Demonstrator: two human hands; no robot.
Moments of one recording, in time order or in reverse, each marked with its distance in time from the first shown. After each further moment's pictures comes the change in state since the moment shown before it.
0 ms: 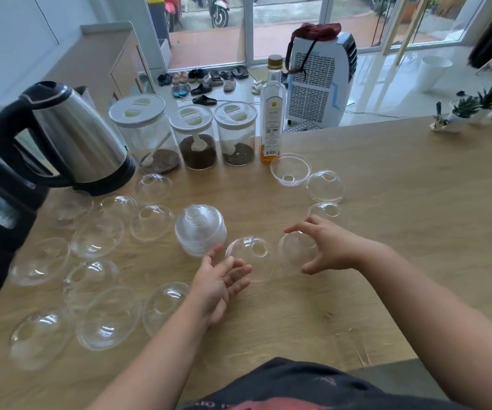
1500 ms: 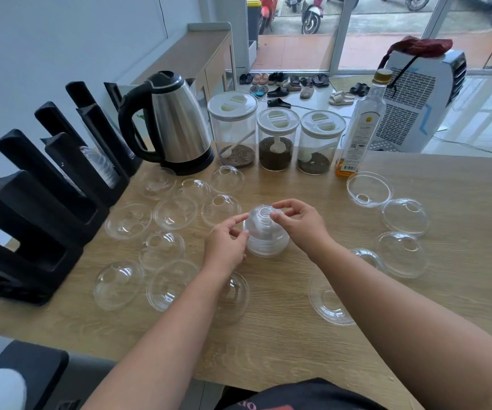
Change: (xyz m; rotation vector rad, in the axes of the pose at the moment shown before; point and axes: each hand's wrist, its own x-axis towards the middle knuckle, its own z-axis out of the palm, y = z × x) left_hand 0.025 0.064 -0.056 0.744 0.391 0.508; right_hand 0.108 -0.136 0.045 0.709 0.275 0.039
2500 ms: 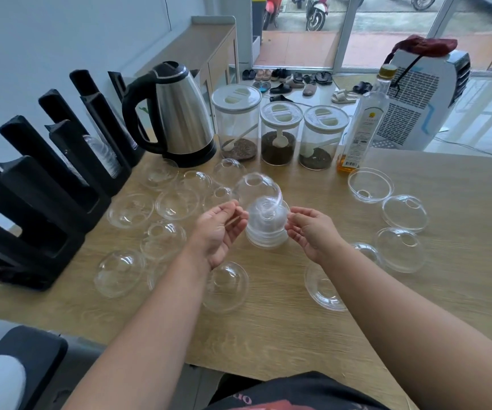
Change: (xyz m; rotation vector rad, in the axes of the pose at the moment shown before) left_hand -0.011 0.037 -0.029 -0.937 -0.111 -0.332; right_hand -0.017 0.005 -0.009 0.707 0.021 0.395
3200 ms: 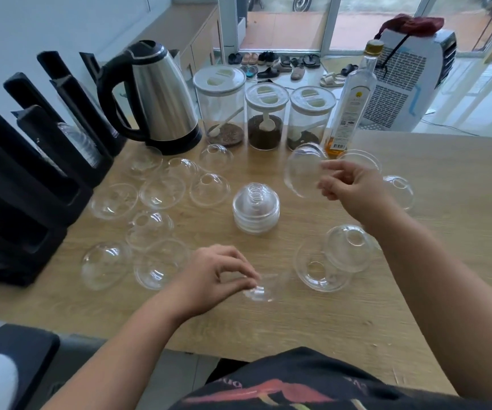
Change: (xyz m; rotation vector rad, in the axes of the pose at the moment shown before) left_hand -0.061 -0.031 -0.051 1.386 -0.595 0.614; right_hand -0.042 -0.069 -0.054 -0.634 0.026 -0.485
